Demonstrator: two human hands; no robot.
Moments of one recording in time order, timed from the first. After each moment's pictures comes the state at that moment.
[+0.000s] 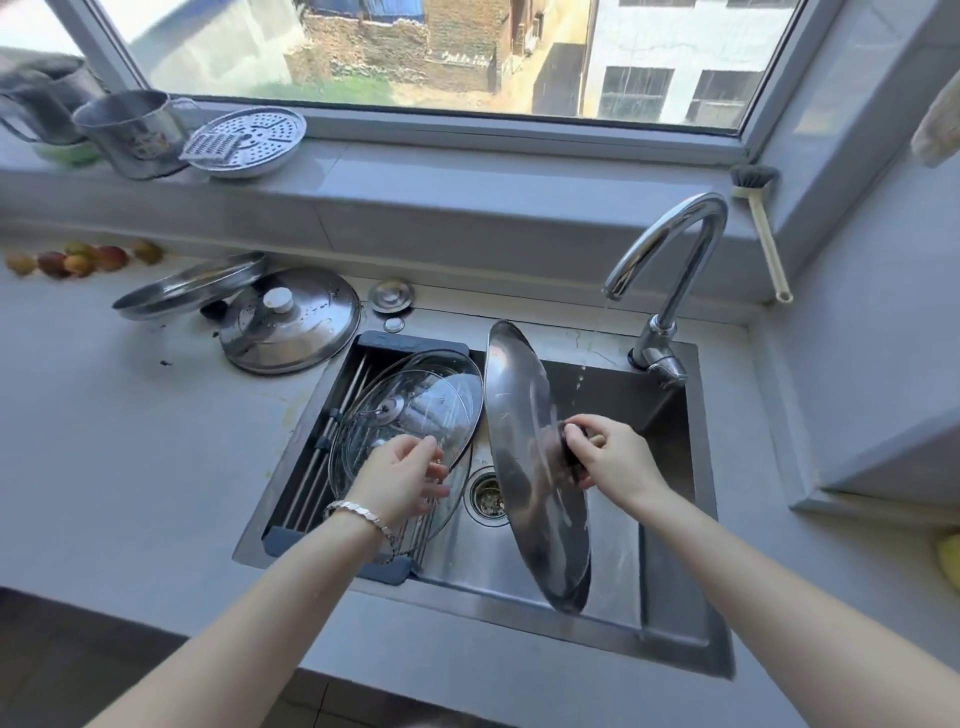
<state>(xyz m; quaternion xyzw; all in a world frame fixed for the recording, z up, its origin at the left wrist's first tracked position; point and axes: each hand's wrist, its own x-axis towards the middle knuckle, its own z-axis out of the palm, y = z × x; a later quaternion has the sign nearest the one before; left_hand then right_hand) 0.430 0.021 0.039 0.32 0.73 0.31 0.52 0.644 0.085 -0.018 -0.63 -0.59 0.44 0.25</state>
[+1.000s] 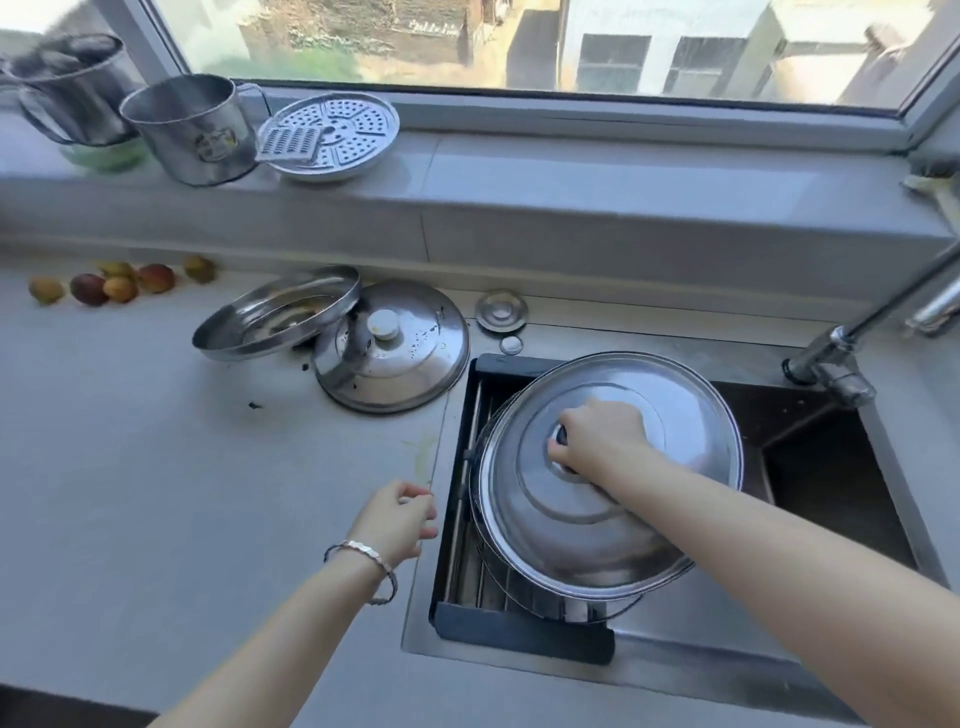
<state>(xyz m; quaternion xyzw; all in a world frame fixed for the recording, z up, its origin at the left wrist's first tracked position) 0.188 0.056 -0.022 0.29 0.75 0.23 0.54 0.394 0.157 -0.030 -0.59 -0.79 0.08 -0.13</state>
